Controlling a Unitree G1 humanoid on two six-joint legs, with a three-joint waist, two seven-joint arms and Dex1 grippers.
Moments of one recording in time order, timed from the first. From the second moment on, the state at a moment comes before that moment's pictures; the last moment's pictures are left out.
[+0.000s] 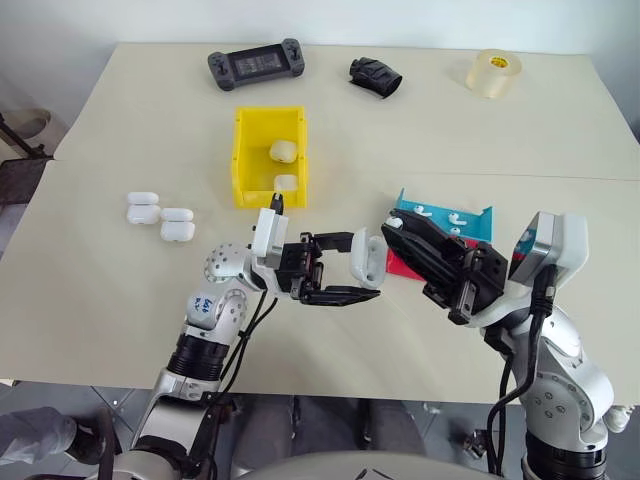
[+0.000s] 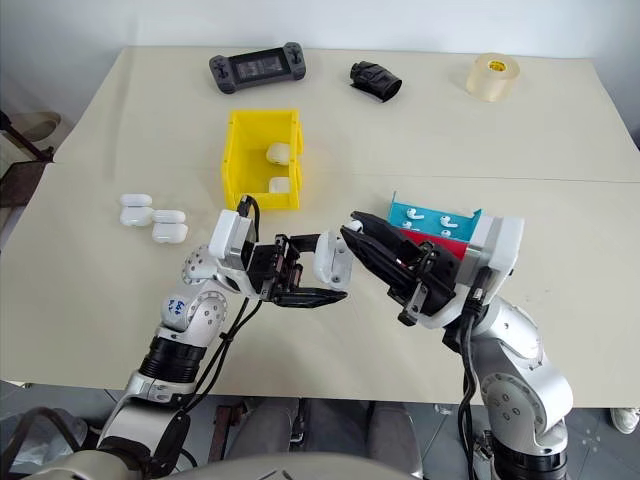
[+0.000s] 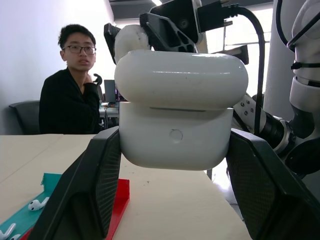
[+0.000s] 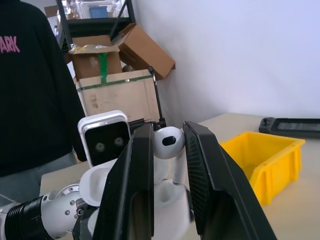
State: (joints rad) left arm -0.47 0.21 -0.14 0.04 -0.59 0.08 -1.28; right arm -0.04 -0.32 -0.09 -0.71 0.80 0.37 0.69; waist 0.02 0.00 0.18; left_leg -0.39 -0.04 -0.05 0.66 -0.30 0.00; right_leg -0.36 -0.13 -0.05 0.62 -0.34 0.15
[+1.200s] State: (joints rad) left arm -0.48 0.20 -0.10 0.04 -0.59 0.10 -1.26; right arm -0.06 -0.42 -0.03 -0.62 0.80 0.31 0.73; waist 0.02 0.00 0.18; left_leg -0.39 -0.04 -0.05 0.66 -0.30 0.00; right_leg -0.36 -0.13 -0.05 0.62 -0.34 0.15
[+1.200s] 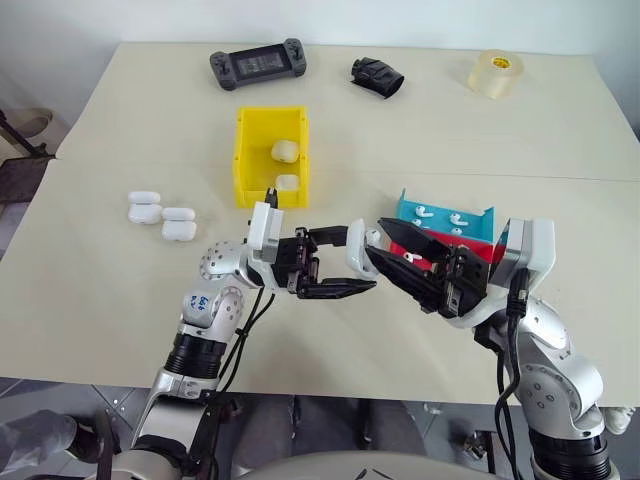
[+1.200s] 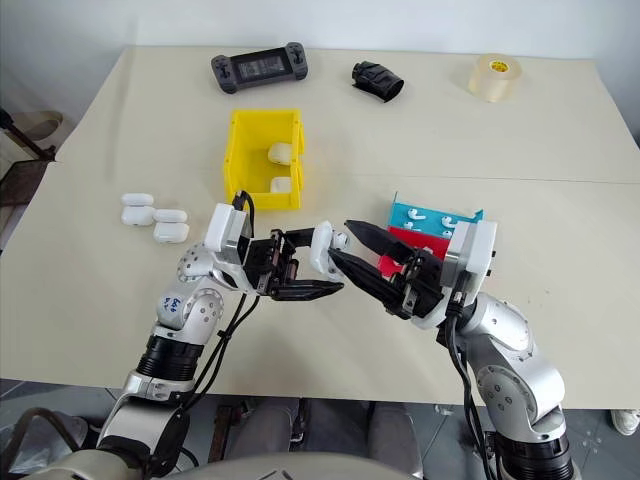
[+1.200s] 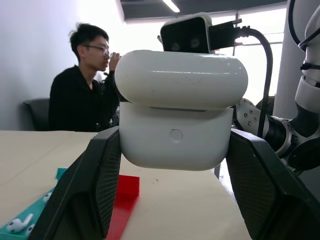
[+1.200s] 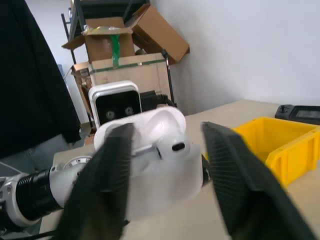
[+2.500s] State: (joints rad) left arm -0.26 0.26 -0.14 -0.09 -0.55 0.01 -1.23; right arm -0.58 -1.00 -0.01 0.12 0.39 0.61 1.00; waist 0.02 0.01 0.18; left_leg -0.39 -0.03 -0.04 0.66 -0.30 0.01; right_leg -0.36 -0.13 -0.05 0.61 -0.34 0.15
